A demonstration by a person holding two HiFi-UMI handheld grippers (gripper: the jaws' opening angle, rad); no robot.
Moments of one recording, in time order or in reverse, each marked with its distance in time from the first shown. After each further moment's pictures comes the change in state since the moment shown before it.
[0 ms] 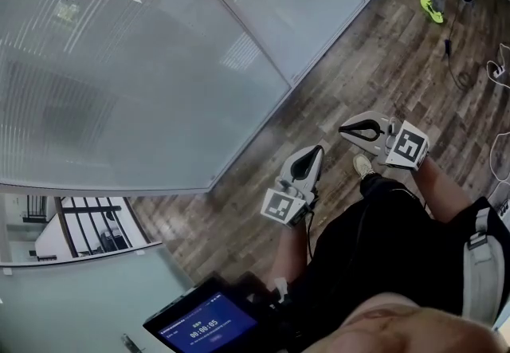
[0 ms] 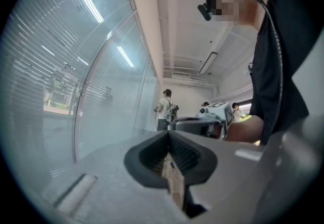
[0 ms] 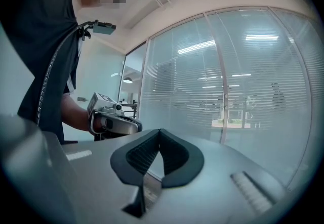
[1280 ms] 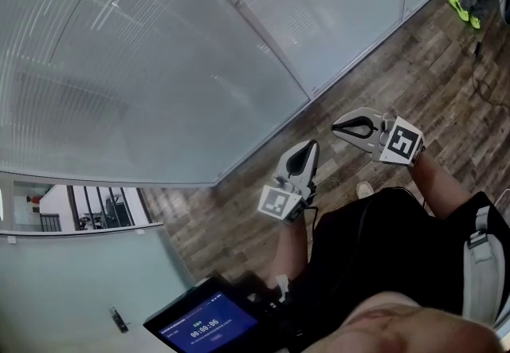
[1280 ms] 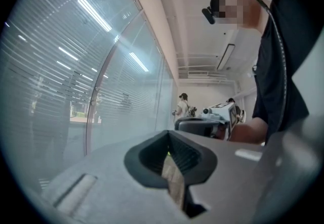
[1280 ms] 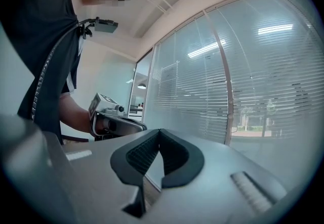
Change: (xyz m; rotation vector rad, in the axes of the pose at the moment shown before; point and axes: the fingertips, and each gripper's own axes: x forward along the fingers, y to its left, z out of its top) left arm 0.117 0.121 0.032 0.033 -0.020 0.221; right arm 0.048 -0.162 0.016 -0.037 -0.064 0.218
